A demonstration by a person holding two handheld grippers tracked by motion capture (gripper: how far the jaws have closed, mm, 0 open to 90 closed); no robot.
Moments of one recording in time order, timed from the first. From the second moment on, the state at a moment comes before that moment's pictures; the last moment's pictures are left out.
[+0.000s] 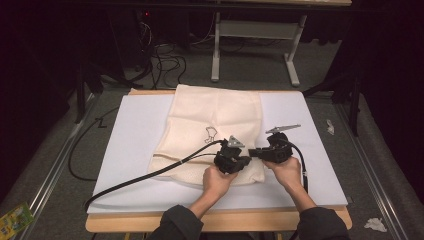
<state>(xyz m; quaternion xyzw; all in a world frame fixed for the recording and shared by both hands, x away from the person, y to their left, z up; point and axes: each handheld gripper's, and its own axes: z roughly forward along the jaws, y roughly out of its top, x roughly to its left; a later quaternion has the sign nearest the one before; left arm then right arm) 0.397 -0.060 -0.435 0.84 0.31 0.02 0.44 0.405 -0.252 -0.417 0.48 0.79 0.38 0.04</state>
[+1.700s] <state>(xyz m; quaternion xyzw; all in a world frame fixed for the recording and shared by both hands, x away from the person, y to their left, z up) 0.396 -0.033 -0.431 0.84 0.33 0.05 0.43 0.398 -0.254 -0.409 0.46 0.80 0.38 0.09</state>
